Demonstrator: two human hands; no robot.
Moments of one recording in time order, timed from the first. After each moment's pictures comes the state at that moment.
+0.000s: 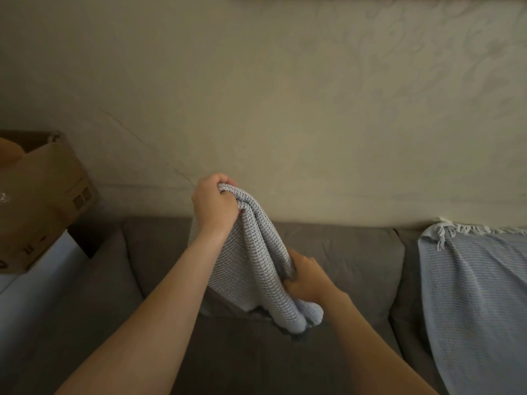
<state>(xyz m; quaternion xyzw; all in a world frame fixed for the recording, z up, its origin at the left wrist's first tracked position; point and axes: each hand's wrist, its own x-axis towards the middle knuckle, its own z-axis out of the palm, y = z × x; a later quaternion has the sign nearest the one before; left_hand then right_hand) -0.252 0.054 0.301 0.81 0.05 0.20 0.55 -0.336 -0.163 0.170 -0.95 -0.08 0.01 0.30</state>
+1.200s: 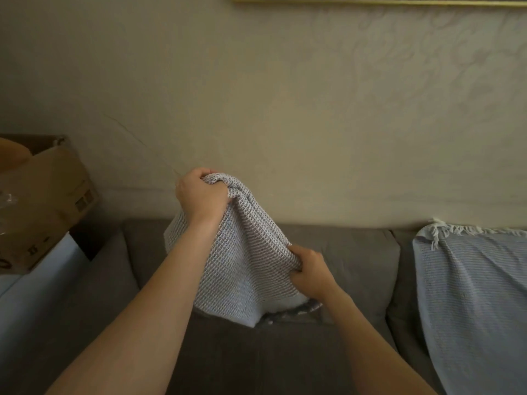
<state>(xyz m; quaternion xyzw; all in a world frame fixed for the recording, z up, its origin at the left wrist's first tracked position) -0.260 0.068 0.327 0.74 0.12 0.22 0.63 -0.360 -0.160 0.192 -0.92 -0.04 -0.06 0.38</state>
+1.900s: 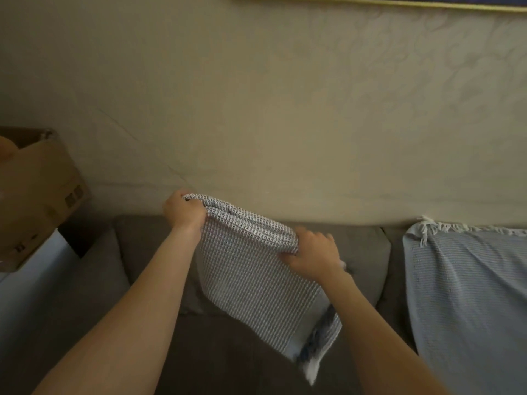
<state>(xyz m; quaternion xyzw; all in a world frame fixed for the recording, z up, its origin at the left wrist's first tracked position) -0.240 0.105 0.283 0.75 0.23 0.13 0.60 -0.352 -0.162 0.248 -0.99 0.00 -0.03 0.11</state>
